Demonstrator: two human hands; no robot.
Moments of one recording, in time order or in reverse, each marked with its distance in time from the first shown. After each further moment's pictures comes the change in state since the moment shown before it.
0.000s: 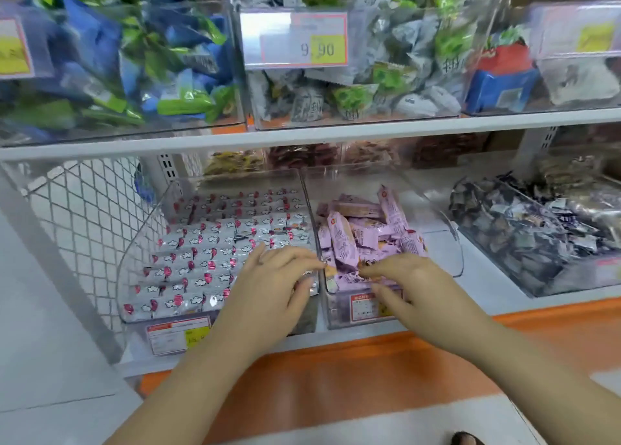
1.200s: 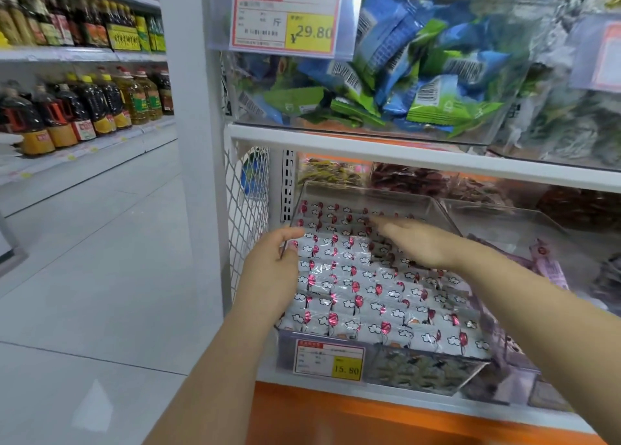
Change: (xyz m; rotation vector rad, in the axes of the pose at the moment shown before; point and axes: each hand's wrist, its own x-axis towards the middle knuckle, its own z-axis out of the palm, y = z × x) left_hand -0.034 -0.137 -0.069 -0.658 0.409 -0.766; right_hand 0.200 -0.114 0.053 -0.017 -0.467 0.055
